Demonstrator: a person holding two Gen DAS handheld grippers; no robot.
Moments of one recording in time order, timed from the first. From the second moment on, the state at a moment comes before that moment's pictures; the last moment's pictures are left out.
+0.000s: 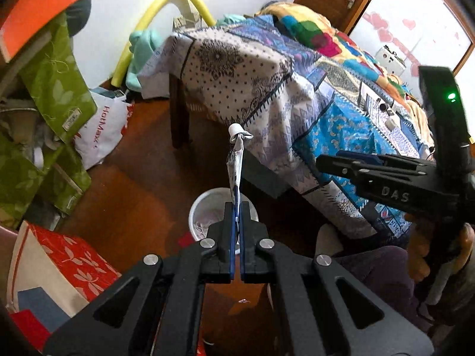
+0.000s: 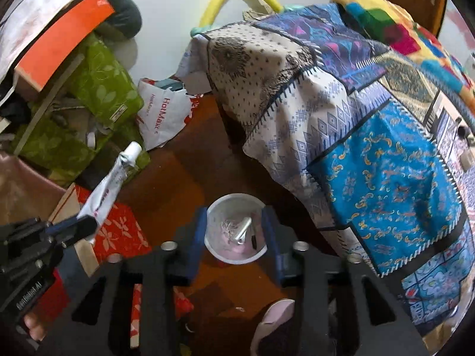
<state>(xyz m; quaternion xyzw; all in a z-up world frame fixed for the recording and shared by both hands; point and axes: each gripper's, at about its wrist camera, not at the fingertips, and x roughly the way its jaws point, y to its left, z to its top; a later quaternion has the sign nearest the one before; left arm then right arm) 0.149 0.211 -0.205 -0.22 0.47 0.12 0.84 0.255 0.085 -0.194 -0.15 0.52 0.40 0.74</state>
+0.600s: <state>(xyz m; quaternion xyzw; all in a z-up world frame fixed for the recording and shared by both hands) 0.179 0.196 -0.226 -0.20 0.50 0.13 0.83 0.266 0.051 -0.182 -0.14 0.51 0.39 0.75</state>
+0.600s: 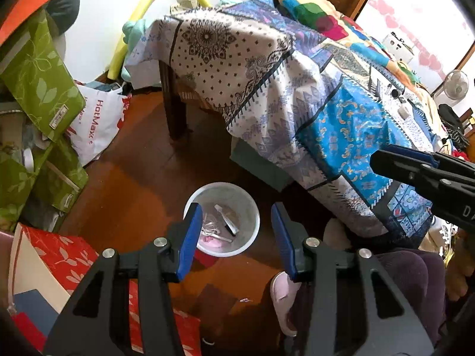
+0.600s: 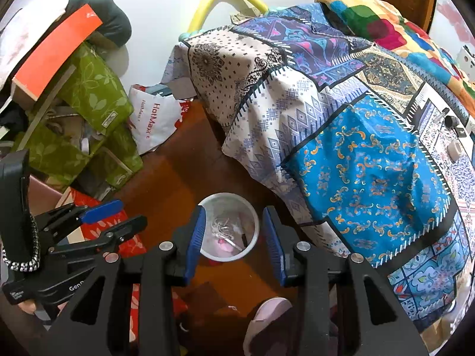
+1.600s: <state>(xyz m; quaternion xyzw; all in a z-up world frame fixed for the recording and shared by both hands) 0.188 0.058 -0.045 -0.11 0.34 0.07 0.93 0.246 -0.110 -0.048 -0.06 0.36 0.35 0.86</state>
